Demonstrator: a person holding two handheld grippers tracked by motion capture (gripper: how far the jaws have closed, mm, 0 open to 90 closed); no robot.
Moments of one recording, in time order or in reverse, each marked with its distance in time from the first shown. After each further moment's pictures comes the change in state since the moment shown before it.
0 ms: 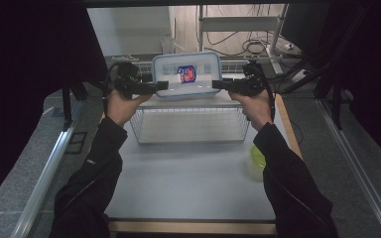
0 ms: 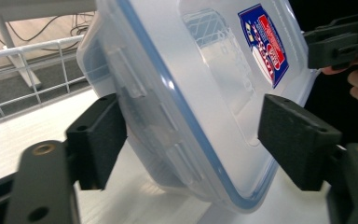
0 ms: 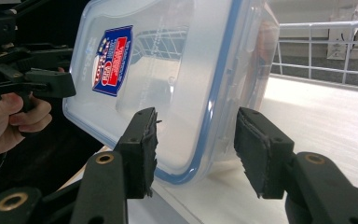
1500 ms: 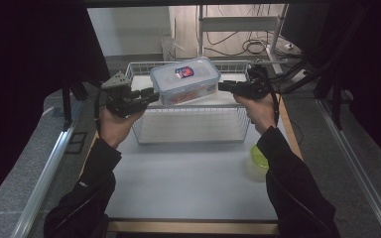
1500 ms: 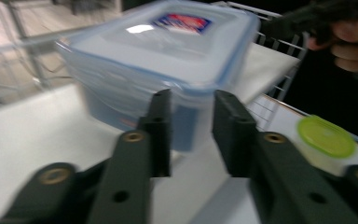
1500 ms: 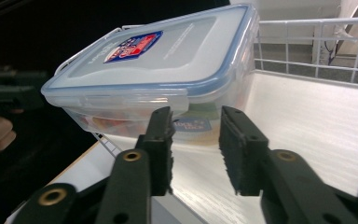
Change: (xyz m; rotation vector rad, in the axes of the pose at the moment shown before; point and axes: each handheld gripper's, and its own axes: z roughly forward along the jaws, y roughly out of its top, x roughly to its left) left arm -0.034 -0.047 -0.033 -0.093 0.042 0.111; right arm -0.005 -0.010 -0.011 -0.016 -0.039 -0.029
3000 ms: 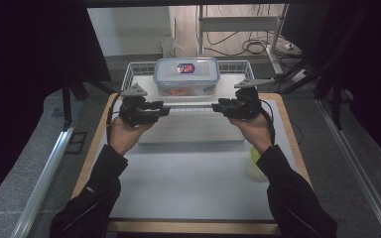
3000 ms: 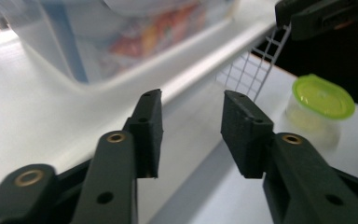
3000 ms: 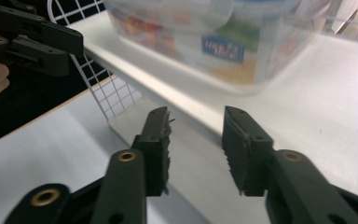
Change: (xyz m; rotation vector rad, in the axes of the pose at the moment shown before) left arm -0.013 -0.022 0.026 0.144 -0.020 0.032; right arm 0.033 -0.044 0.004 0.085 -0.058 -0.208
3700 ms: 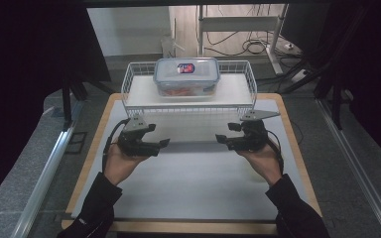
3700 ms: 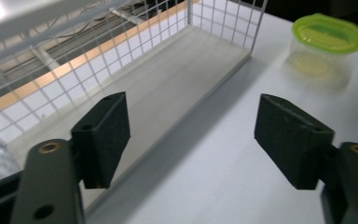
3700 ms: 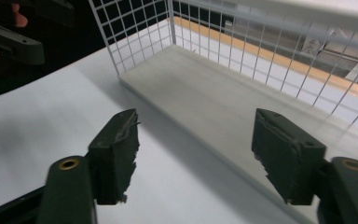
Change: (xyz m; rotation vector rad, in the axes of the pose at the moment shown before) left arm -0.042 -0.062 -0.012 0.057 0.067 0.081; right arm 0.023 -0.073 -0.021 0.026 0.000 -0.037
